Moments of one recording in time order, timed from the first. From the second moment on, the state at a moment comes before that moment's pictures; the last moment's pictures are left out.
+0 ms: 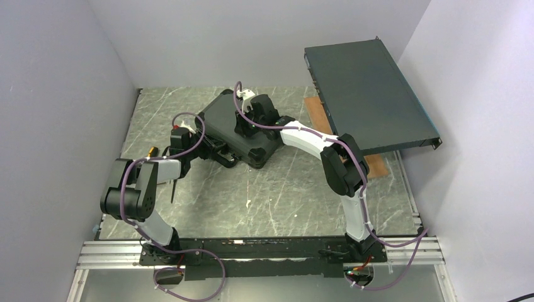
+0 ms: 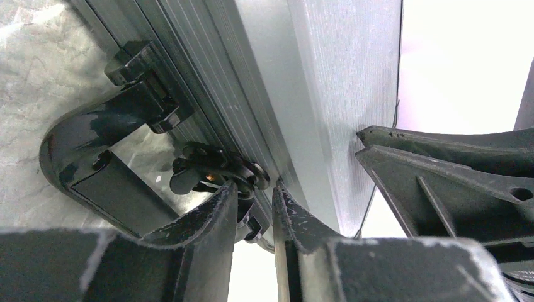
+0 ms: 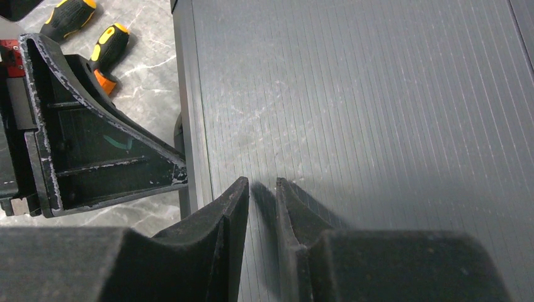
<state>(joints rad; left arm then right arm) -0.12 1.63 0.64 0.51 0.39 -1.03 0.69 2.10 1.61 -0.05 -0.23 0.16</state>
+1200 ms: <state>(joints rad) -0.17 1.49 0.63 0.69 0.40 -1.11 0.69 2.10 1.62 -0.05 -0.24 0.16</state>
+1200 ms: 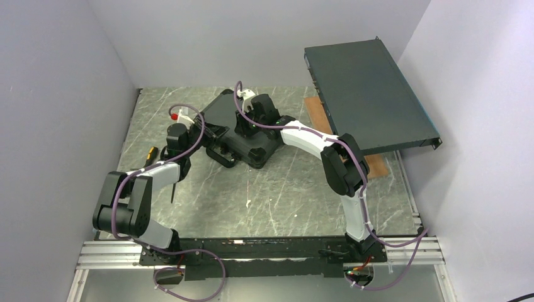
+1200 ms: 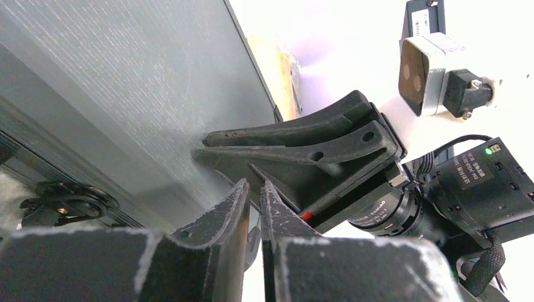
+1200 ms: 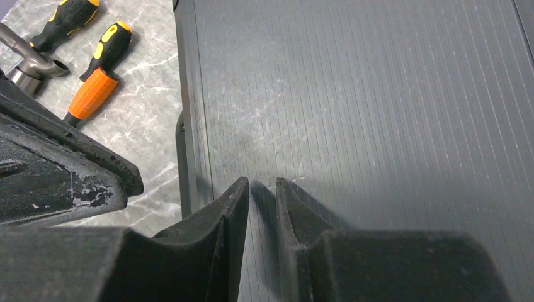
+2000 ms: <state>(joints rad) -0.15 1.65 0.81 0.08 0.24 -1.06 0.70 2.11 1.64 -0.08 -0.21 0.13</state>
